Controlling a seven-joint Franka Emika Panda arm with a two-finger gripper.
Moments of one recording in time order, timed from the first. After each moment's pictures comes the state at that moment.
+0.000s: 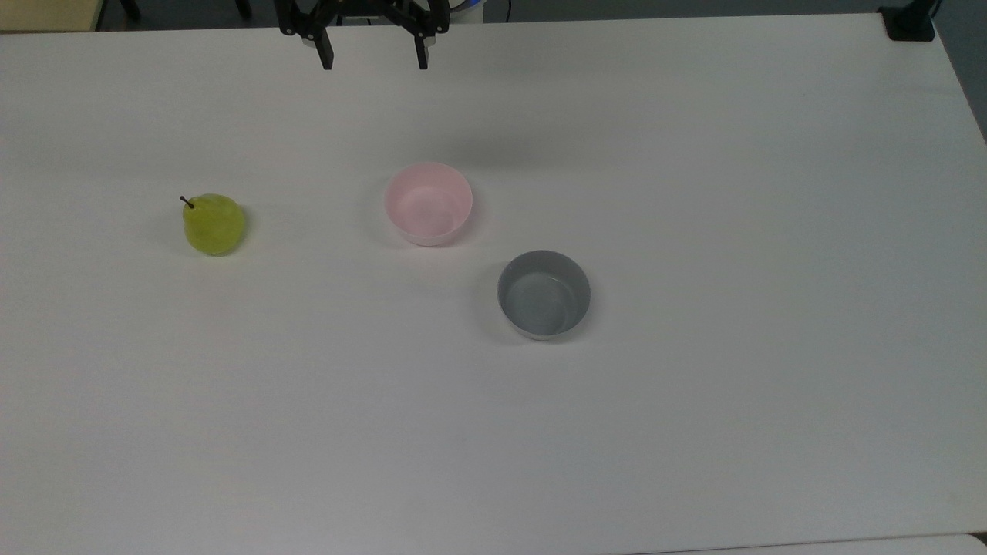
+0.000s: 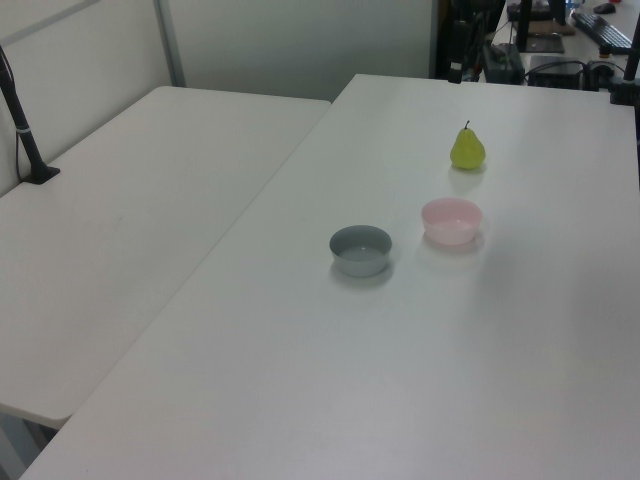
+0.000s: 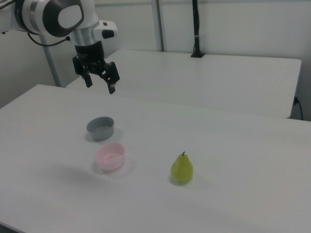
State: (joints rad) arm 0.00 0.02 -0.03 -1.63 0.06 1.74 -0.02
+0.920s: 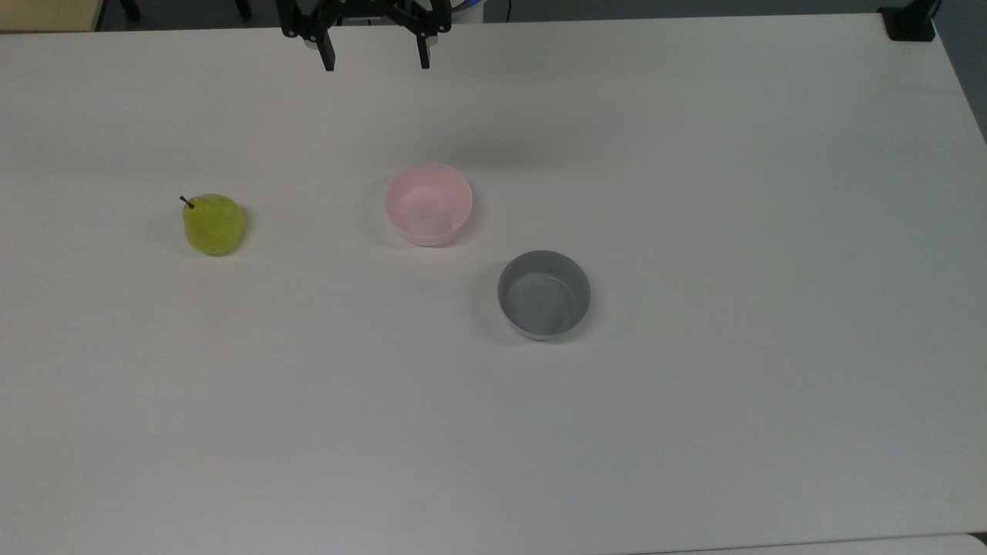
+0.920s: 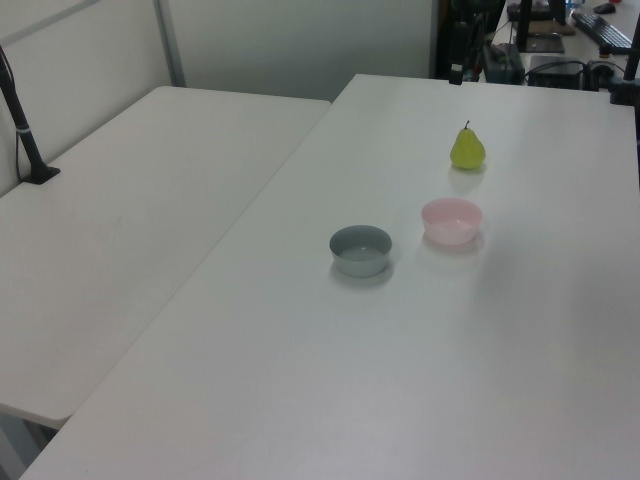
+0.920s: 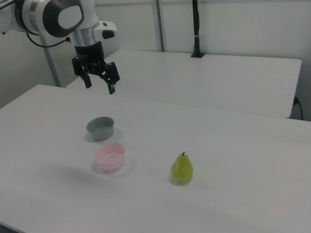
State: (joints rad) arm 0.00 0.02 -0.03 -1.63 0.06 1.74 -0.06
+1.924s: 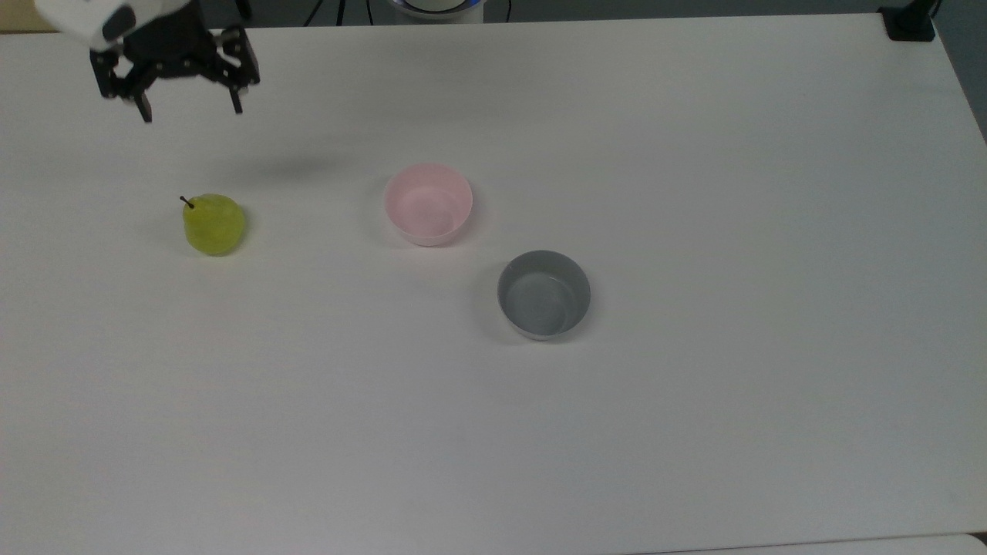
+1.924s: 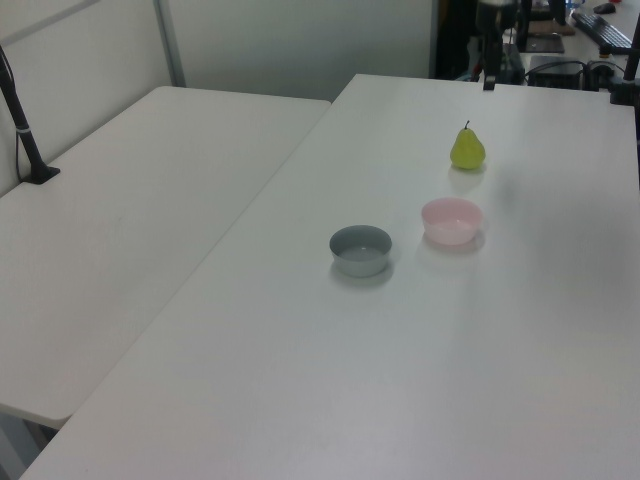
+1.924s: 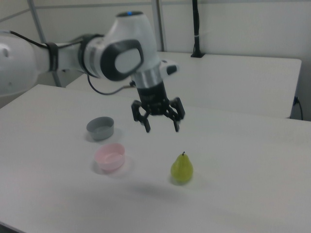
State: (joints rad) arm -0.28 0.13 -0.04 -1.74 -0.11 1.95 -0.53
